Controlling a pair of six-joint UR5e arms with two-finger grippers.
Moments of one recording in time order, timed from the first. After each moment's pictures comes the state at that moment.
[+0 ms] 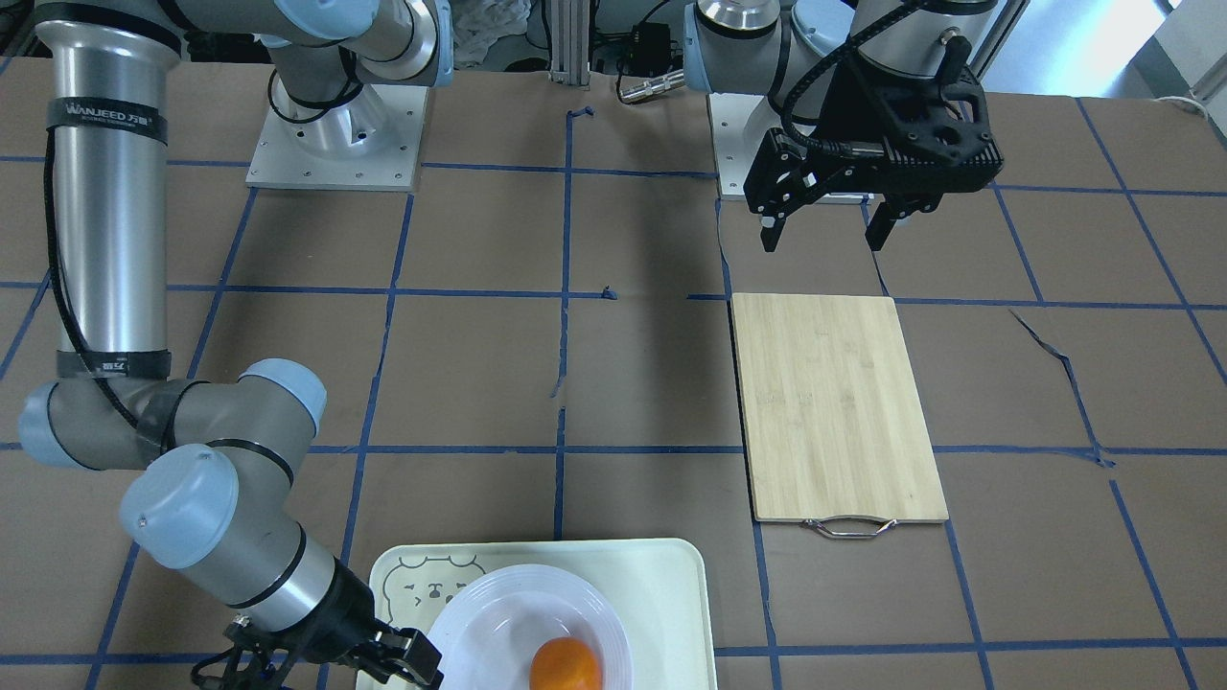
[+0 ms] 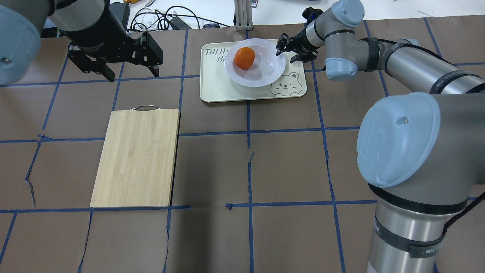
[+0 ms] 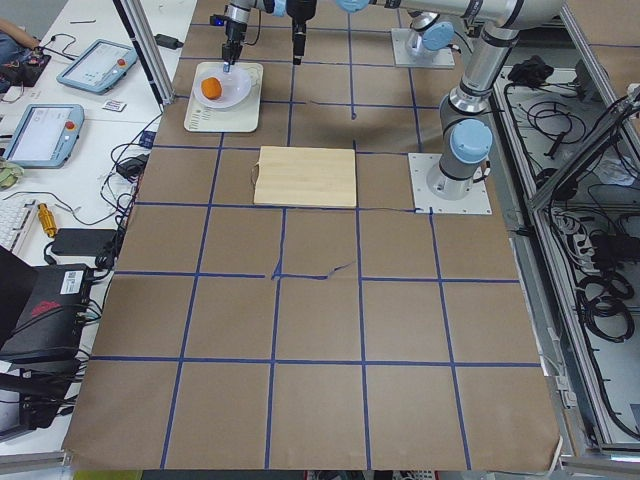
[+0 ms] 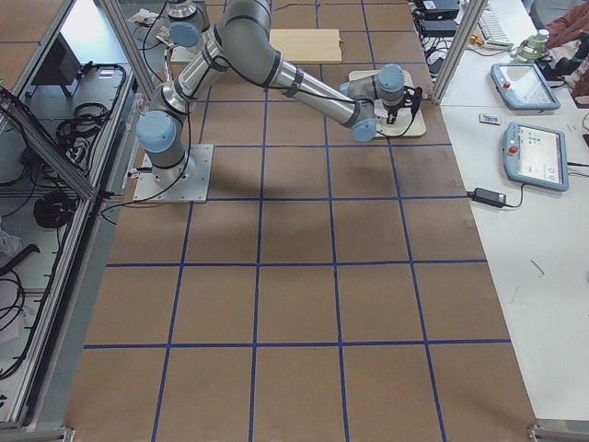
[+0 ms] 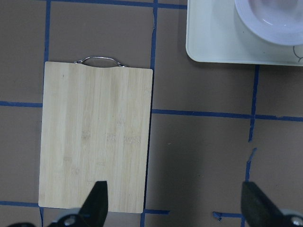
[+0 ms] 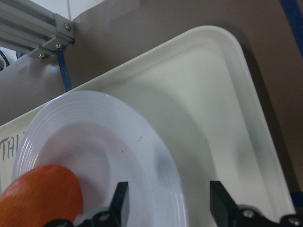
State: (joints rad) left arm -1.62 -1.57 -1.50 -1.55 1.58 -0.12; right arm 1.55 -0.79 1.34 -2.49 -1.19 0.32
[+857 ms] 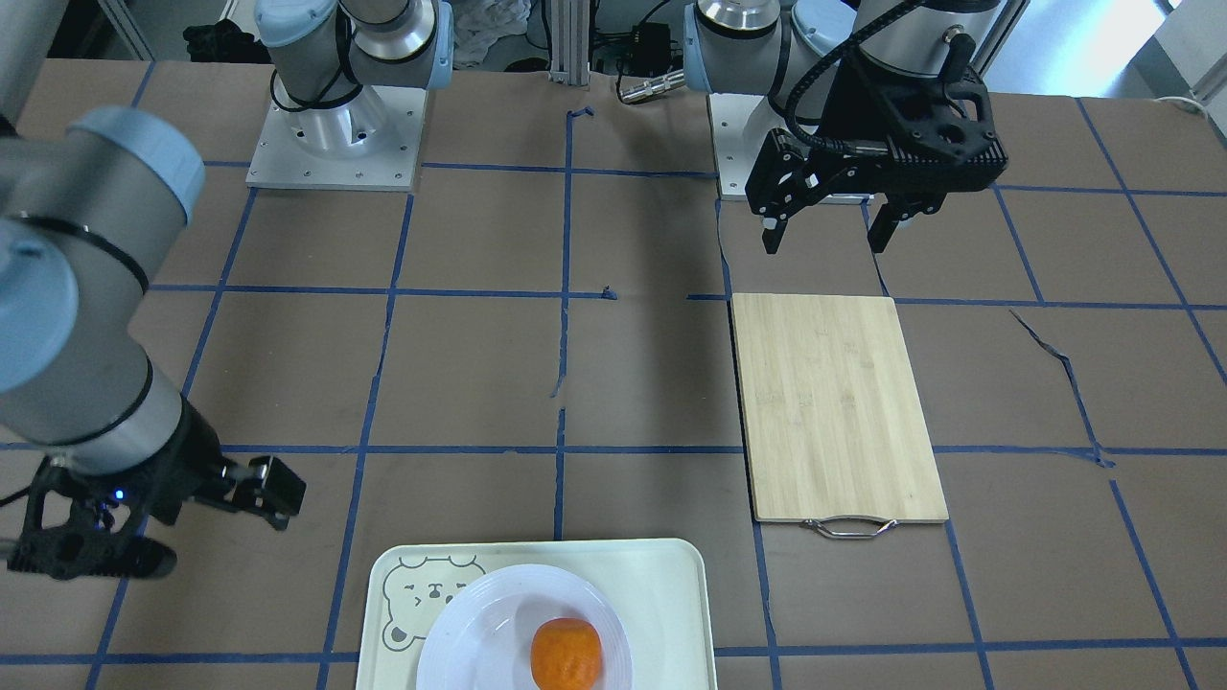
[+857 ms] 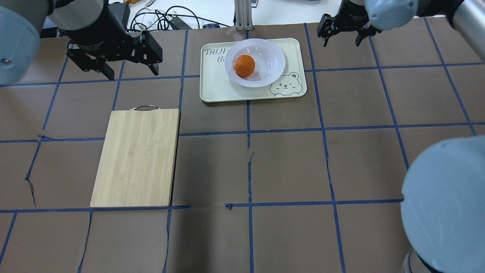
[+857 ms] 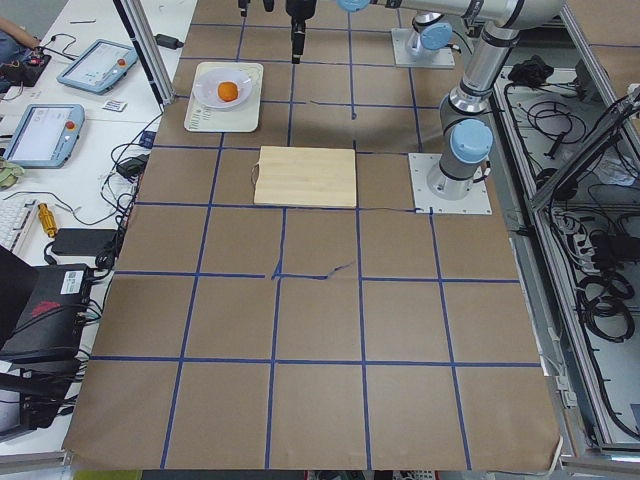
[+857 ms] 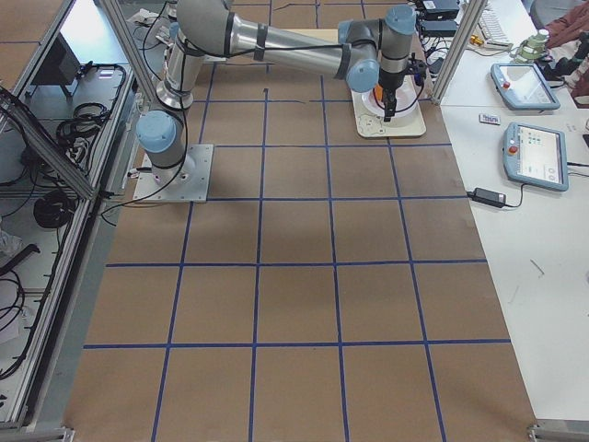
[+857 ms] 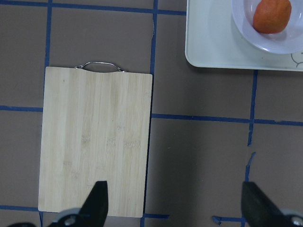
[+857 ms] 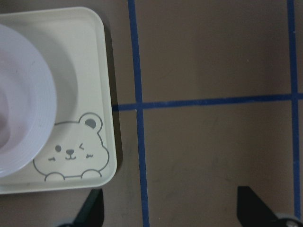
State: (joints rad) left arm -1.61 -1.56 -1.50 -1.54 1.58 -0.12; right arm 1.53 -1.15 1.27 -1.78 -1.59 0.00
